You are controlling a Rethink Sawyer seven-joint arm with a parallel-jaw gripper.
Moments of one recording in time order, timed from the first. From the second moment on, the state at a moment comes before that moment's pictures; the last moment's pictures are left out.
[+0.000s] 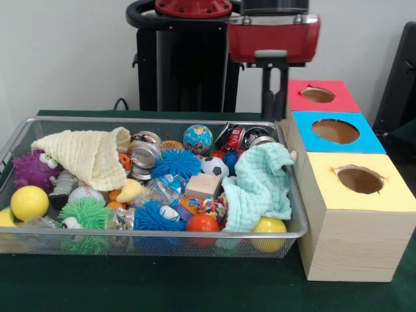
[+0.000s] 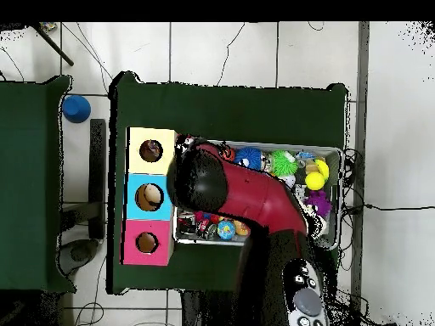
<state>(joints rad) -0.20 -0.82 0.02 1.69 0.17 0.37 1.70</state>
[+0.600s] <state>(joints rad) -0.26 -0.83 0.07 1.71 0.06 0.37 1.70</state>
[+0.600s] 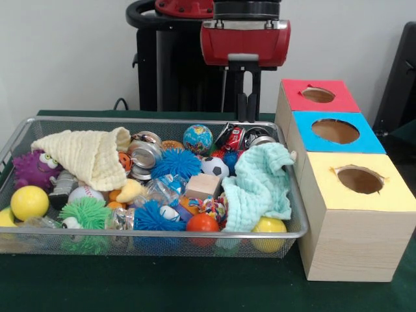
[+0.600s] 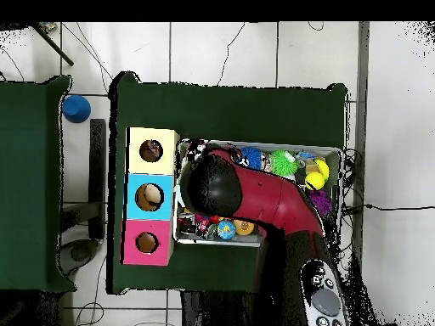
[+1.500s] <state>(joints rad) -0.29 -0.84 0.12 1.71 0.01 0.39 1.70</state>
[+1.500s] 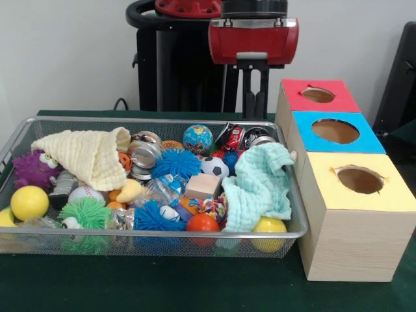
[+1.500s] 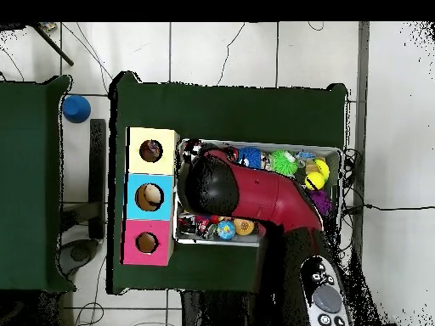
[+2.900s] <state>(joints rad) -0.32 -0.85 0.13 1.71 -0.10 0.40 1.70</state>
